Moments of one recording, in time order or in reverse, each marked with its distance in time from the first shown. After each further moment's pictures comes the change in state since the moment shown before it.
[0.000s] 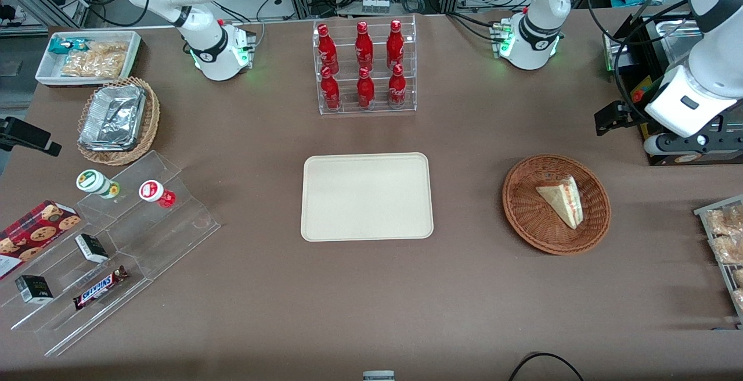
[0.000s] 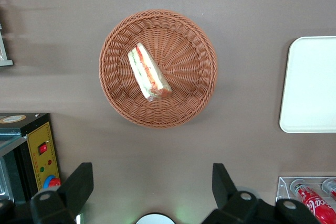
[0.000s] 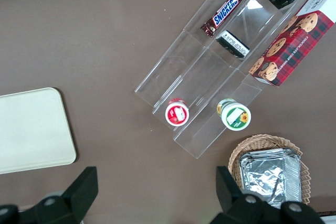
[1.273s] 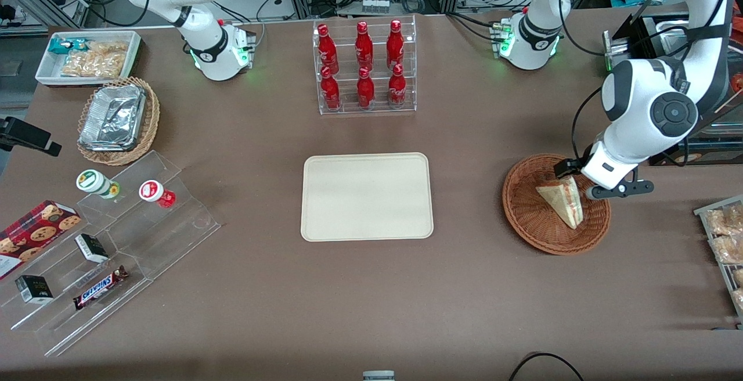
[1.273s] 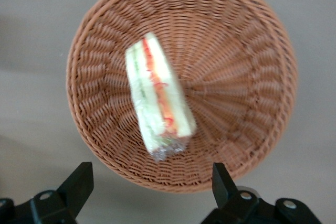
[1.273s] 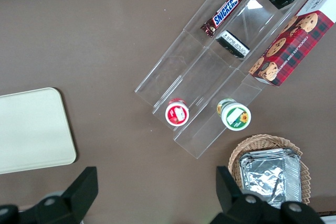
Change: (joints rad) arm 0.006 0.069 0.061 -0.590 0.038 0.692 -0.148
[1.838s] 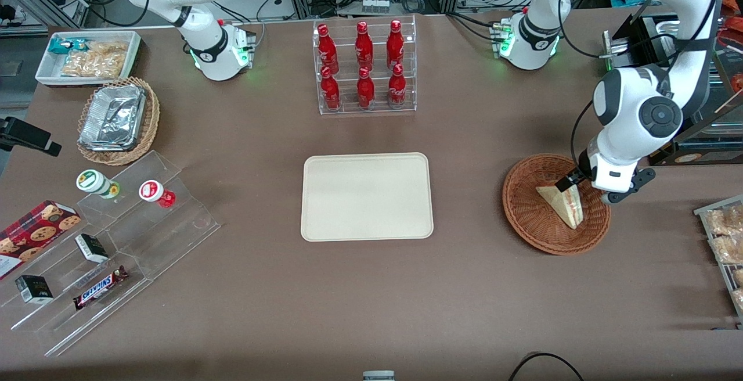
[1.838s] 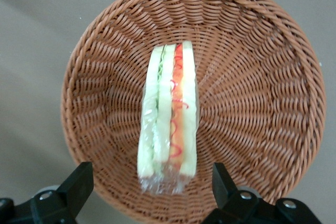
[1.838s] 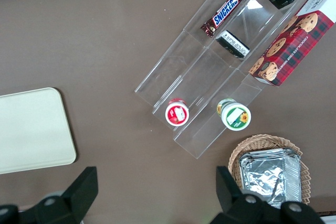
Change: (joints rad) arm -0.002 0.059 0.003 -0.054 0.000 0.160 -0.413
